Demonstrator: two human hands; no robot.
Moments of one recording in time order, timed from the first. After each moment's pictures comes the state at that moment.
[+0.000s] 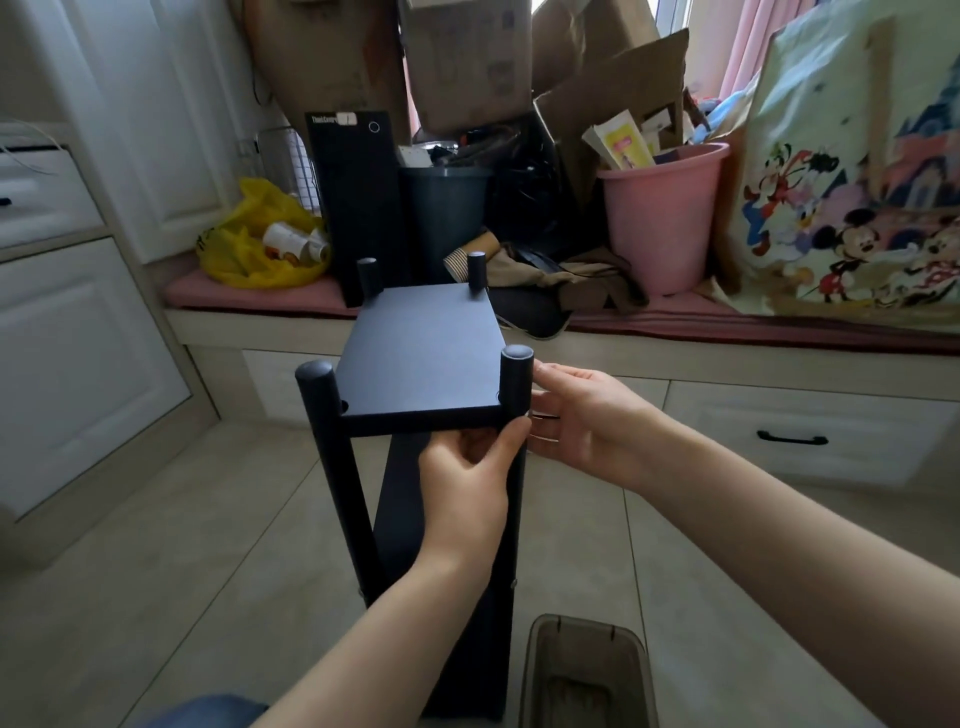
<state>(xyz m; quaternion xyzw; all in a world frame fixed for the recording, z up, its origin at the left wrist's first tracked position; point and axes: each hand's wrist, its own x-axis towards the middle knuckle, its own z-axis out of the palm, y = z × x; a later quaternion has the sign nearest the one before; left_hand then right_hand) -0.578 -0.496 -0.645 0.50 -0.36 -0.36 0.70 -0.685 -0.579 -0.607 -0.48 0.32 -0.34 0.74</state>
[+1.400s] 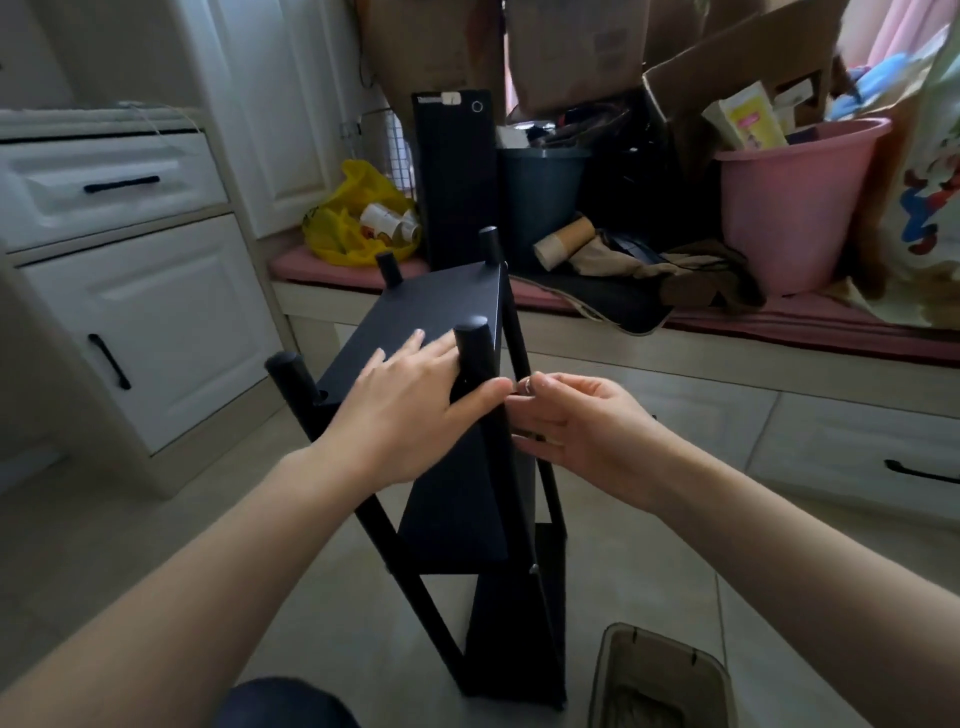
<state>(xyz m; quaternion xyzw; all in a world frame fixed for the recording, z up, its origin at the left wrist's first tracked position) -0.443 -0.473 -0.577 0.73 -0.66 -0.02 0.19 -0.611 -0.573 -0.627 -0.52 0.22 -0.29 0.77</state>
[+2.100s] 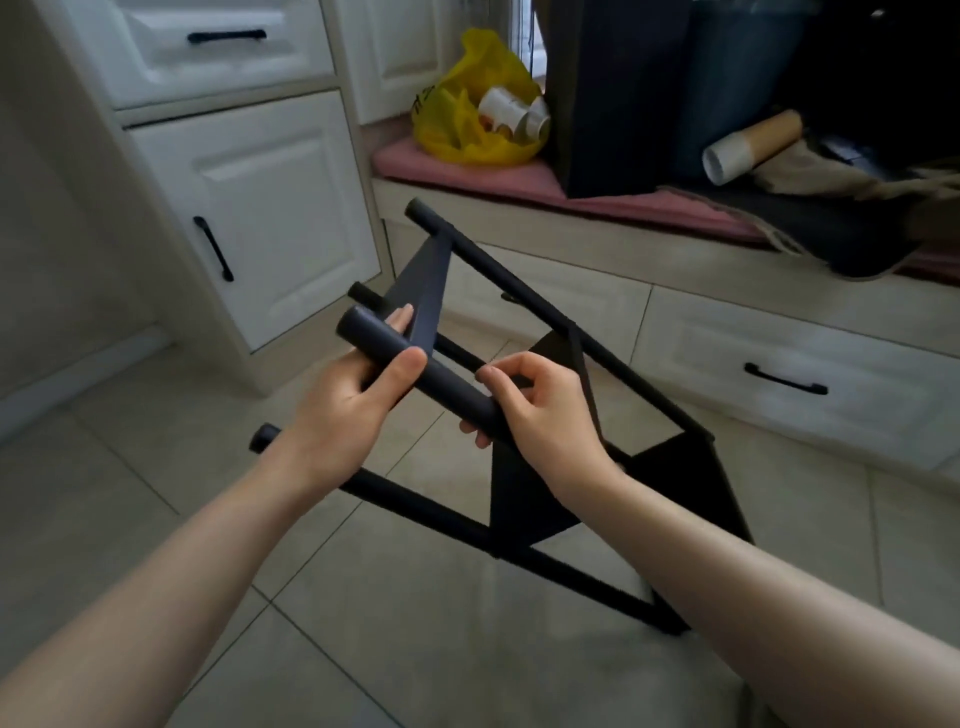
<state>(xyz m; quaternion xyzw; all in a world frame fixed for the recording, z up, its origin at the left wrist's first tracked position) -0.259 -0.417 -0.695 0.70 -0.47 -0.21 0.49 -0.406 -0.534 -0.725 -0.69 0.26 -0.33 0.59</state>
